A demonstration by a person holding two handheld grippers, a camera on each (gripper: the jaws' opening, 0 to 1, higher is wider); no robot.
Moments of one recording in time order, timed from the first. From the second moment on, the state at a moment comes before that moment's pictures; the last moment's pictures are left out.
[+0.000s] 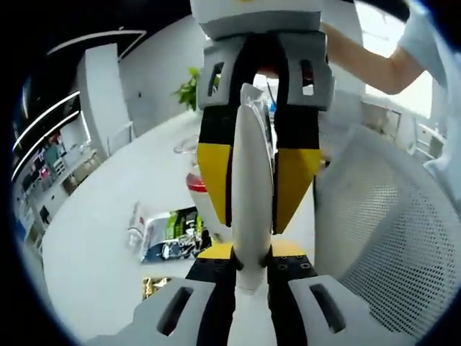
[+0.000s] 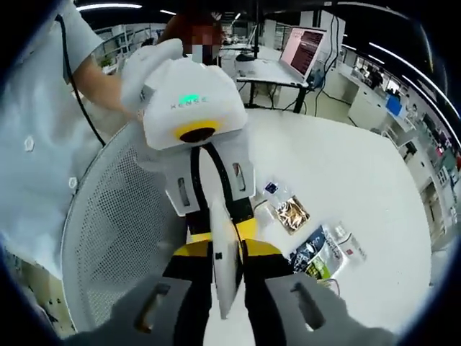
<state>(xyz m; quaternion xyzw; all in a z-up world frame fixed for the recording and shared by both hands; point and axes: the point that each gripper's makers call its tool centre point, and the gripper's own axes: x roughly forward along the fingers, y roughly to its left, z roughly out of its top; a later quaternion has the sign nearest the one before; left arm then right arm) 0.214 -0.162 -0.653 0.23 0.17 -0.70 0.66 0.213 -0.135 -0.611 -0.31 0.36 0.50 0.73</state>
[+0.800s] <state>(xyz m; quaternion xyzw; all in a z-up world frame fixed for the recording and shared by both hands) 0.238 -0.173 -0.664 0.20 0.18 -0.70 0.66 0.242 -0.149 -0.606 -0.38 0.42 0.50 0.65</state>
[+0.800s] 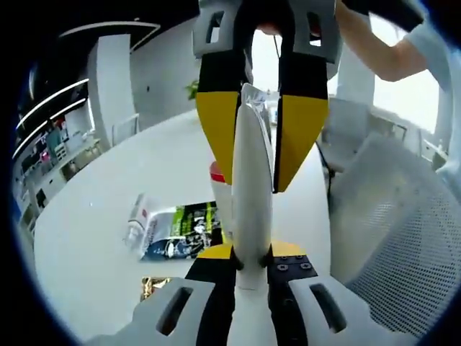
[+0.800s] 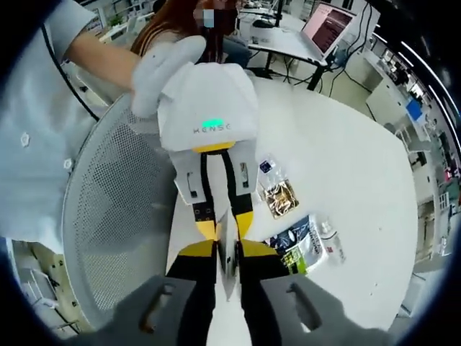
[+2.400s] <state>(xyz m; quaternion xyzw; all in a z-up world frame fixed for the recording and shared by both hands) 0.255 -0.177 -0.673 0.21 0.16 -0.71 0.65 0.264 -0.163 -0.607 -0.41 0.46 0.48 0.62</state>
